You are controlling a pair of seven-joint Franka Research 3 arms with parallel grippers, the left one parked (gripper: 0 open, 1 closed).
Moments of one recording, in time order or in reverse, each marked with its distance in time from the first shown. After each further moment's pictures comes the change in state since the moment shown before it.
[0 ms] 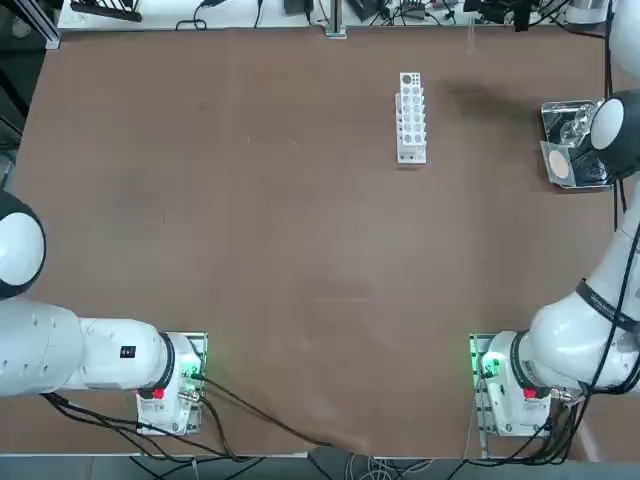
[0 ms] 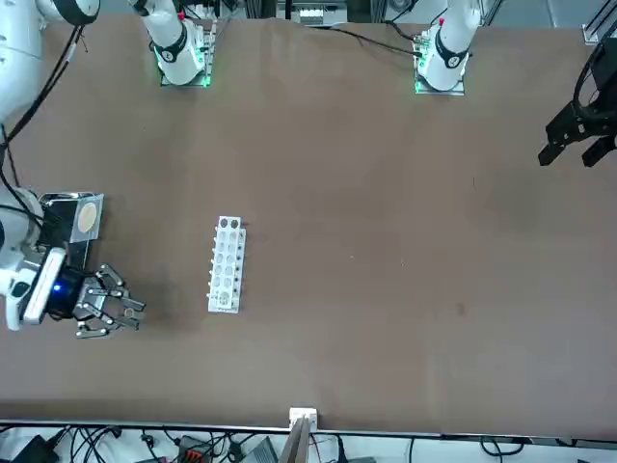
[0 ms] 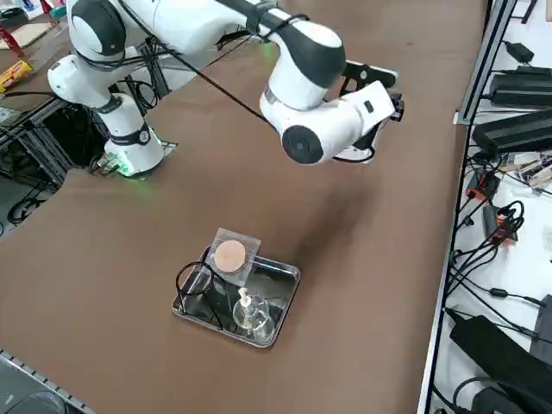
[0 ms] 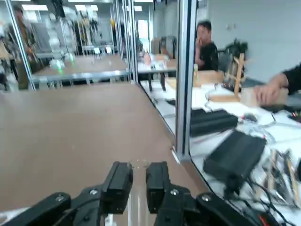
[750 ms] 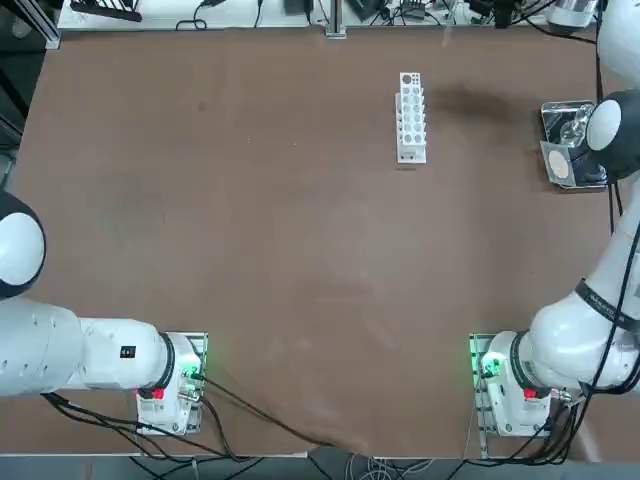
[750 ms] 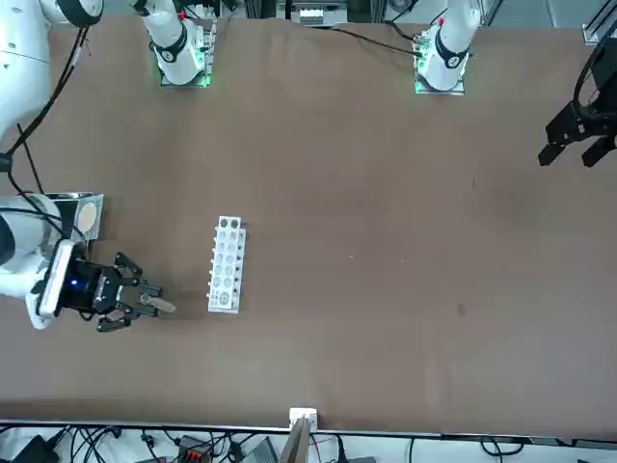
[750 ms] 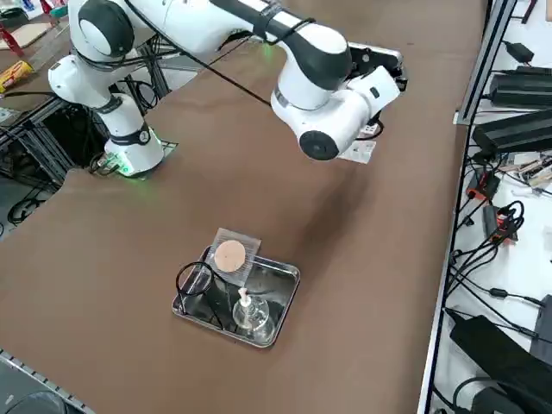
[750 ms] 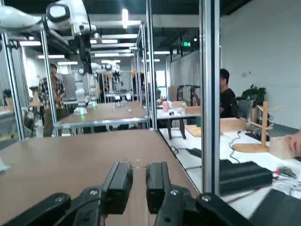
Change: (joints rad) arm 0.016 0.004 0.072 -0.024 0.155 -0.093 -0.019
